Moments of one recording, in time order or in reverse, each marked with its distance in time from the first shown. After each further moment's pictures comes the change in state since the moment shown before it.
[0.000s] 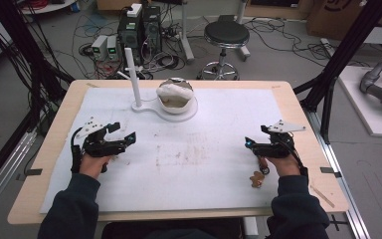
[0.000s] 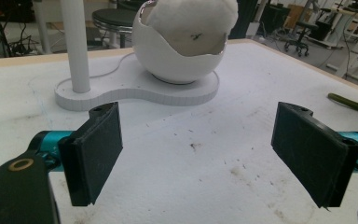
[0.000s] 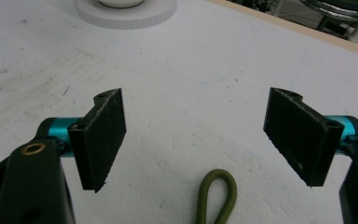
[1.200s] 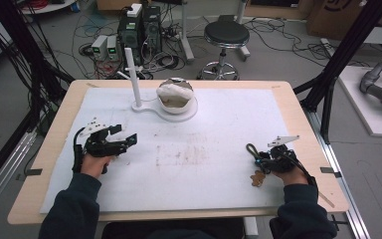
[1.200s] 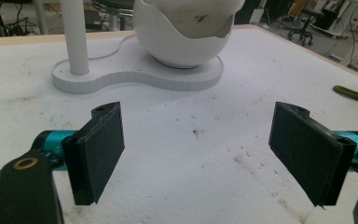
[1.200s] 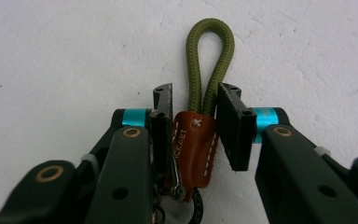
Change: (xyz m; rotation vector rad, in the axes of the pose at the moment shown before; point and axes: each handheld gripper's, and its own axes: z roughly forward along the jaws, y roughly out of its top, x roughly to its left) left arm 0.000 -0.003 0.005 0.059 0.001 -0.012; right arm -0.004 -0.044 0.000 0.340 0.057 0.000
